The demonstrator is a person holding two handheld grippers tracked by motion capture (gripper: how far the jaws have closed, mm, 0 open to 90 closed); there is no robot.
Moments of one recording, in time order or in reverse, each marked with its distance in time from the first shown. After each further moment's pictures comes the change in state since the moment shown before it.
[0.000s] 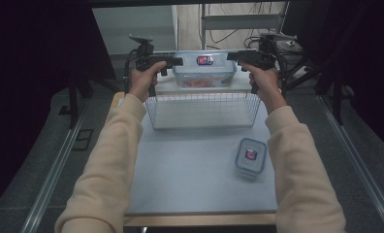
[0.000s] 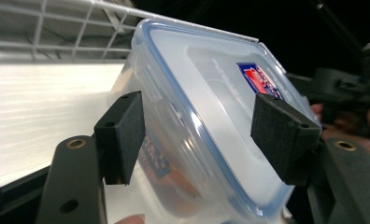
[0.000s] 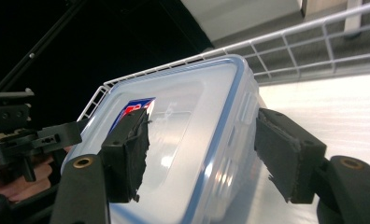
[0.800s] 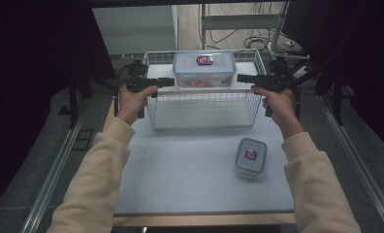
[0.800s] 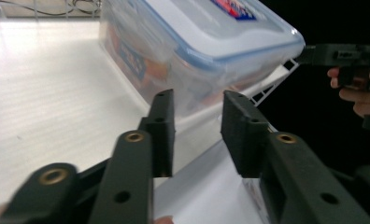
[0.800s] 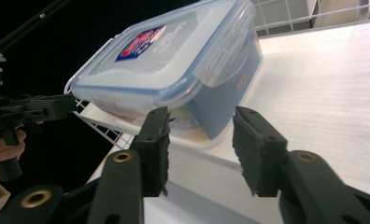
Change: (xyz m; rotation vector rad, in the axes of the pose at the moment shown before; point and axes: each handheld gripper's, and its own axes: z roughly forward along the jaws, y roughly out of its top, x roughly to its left) left arm -0.021 -0.059 -0.037 0.027 0.022 0.169; right arm -0.013 -0.053 -0.043 0.015 0.037 -0.158
